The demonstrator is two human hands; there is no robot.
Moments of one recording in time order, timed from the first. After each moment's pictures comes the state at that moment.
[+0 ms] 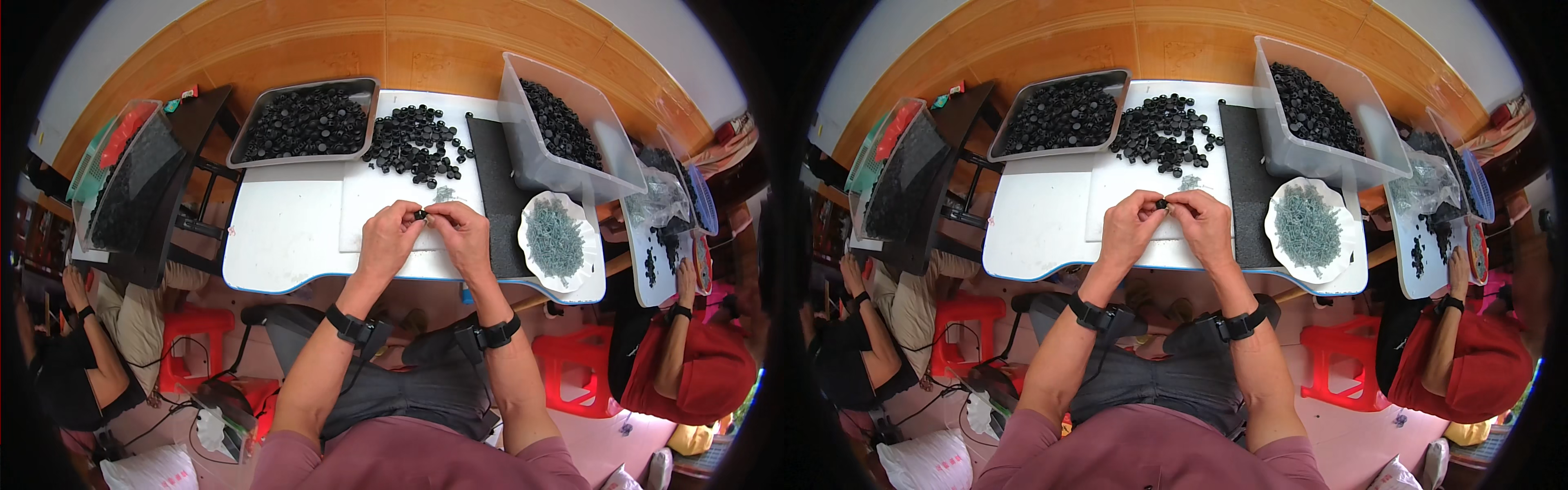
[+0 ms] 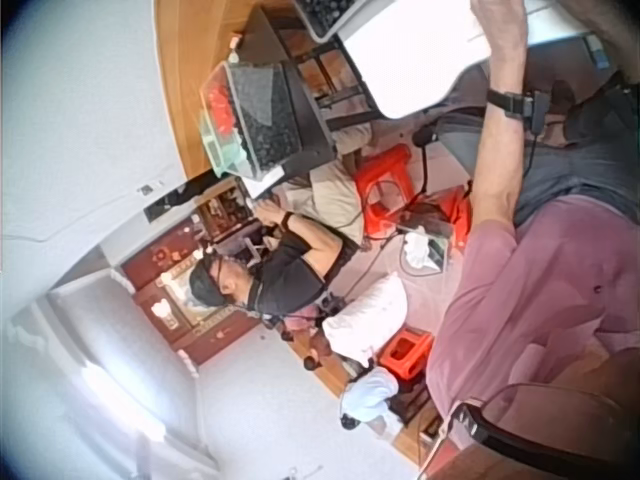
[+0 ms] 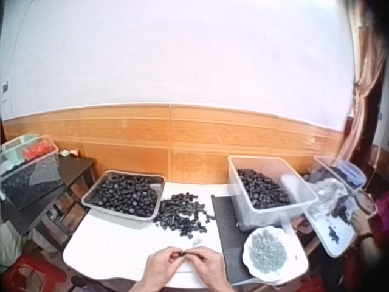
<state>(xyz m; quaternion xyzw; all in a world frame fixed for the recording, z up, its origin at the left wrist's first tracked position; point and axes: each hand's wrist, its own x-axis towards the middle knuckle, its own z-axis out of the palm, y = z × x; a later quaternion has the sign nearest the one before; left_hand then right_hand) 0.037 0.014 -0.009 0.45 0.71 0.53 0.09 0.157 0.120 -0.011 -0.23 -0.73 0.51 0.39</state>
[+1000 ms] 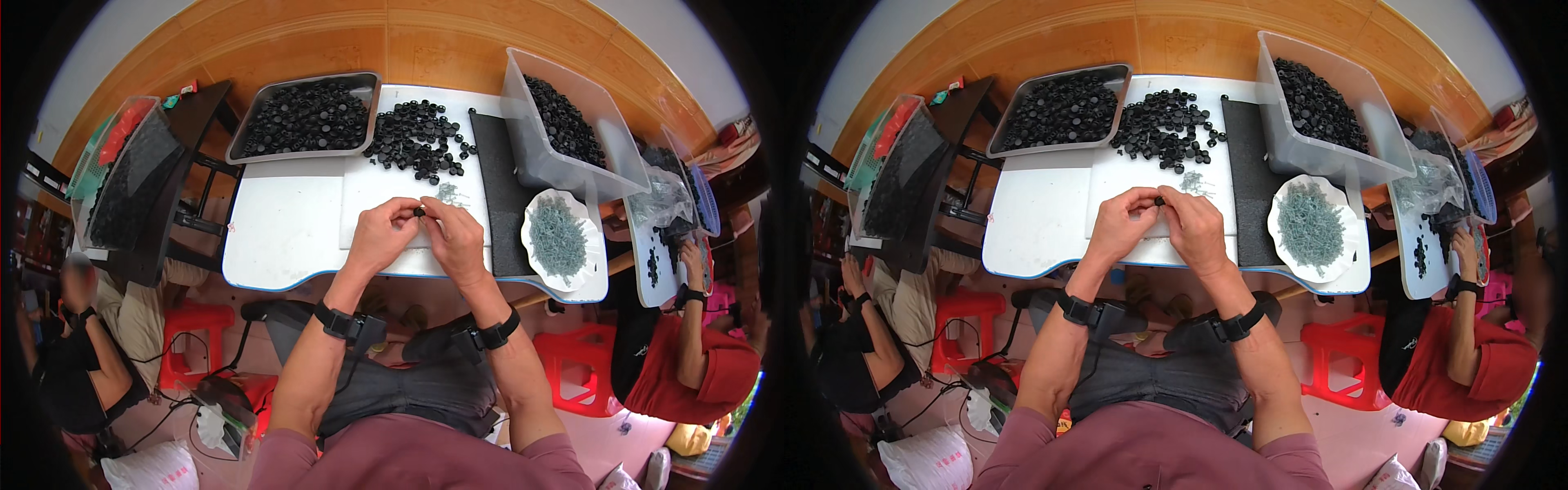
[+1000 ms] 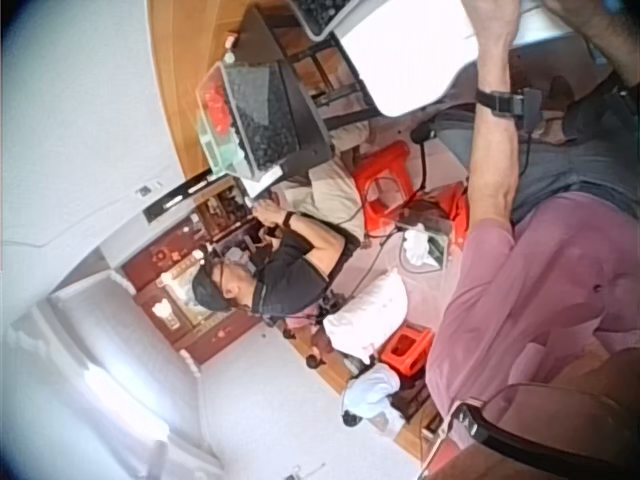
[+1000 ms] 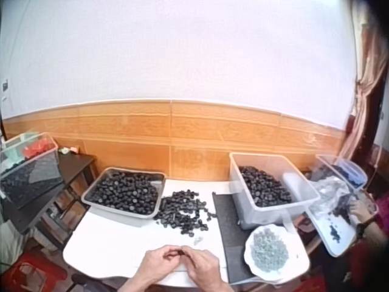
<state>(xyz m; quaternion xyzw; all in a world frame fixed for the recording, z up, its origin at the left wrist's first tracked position) 0.023 0.005 0.004 0.42 0.70 0.53 0.22 0.151 0.104 0.000 -0.15 -0.84 0.22 0.47</state>
